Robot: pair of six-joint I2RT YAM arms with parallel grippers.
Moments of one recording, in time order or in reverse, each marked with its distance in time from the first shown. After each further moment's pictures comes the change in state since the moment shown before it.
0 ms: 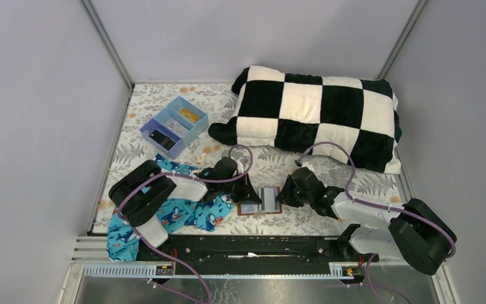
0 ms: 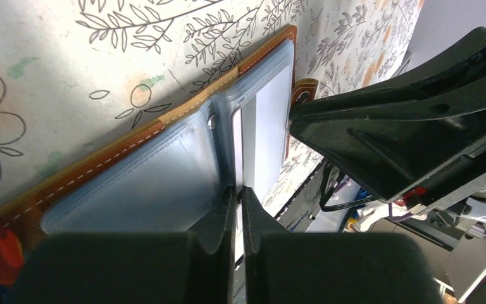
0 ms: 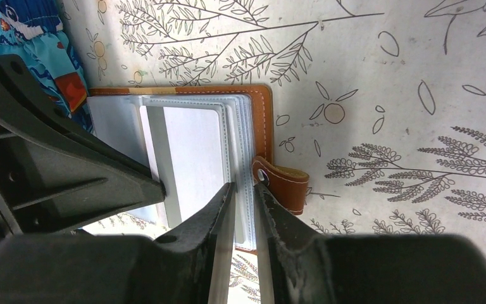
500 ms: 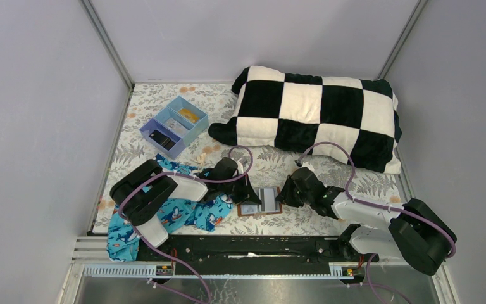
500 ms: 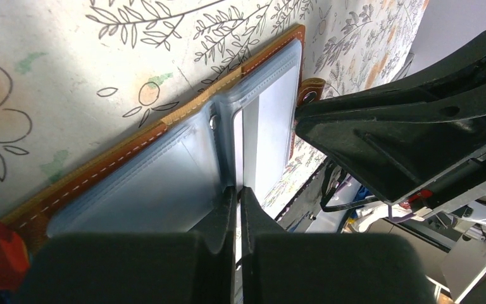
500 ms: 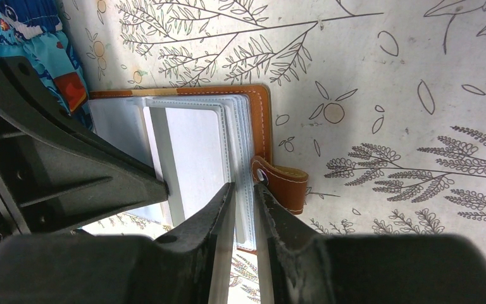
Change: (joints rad) left arm 0.000 0.015 -0.003 0.005 0.004 -0.015; right arm 0.000 -0.002 0.000 -0.002 0.002 0.000
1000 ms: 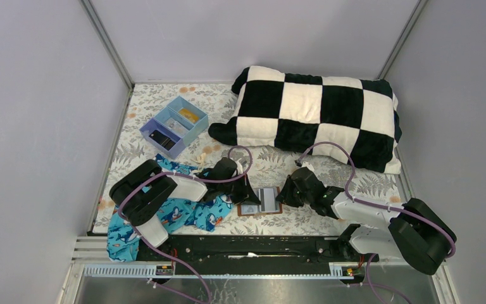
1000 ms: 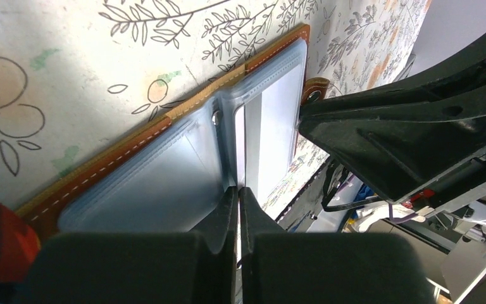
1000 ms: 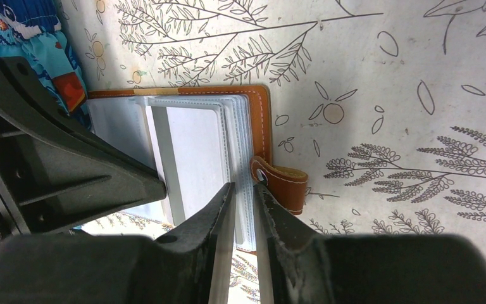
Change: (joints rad) left arm 0.009 -0.003 -0.004 -0.008 0.000 0.004; right arm 0.000 0.003 0.001 0.000 0.001 -0.001
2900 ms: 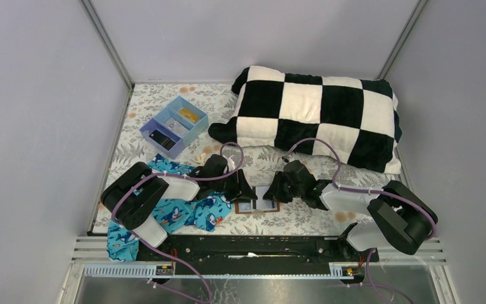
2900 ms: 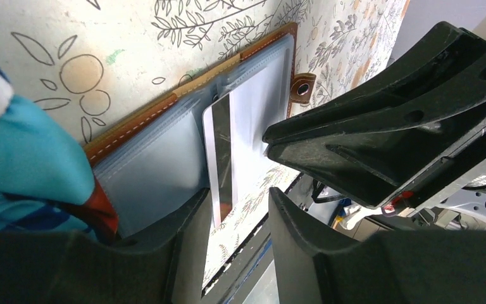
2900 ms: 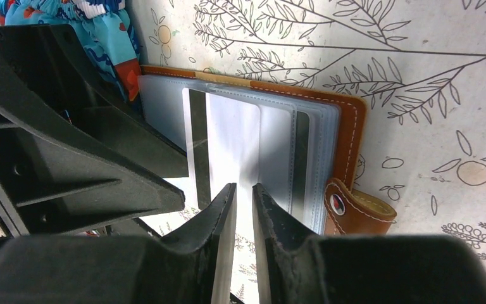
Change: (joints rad) left arm 0.085 -0.064 -0.048 0.001 0.066 0.027; right arm -0.003 0.195 0.086 0.153 -0.191 -0.004
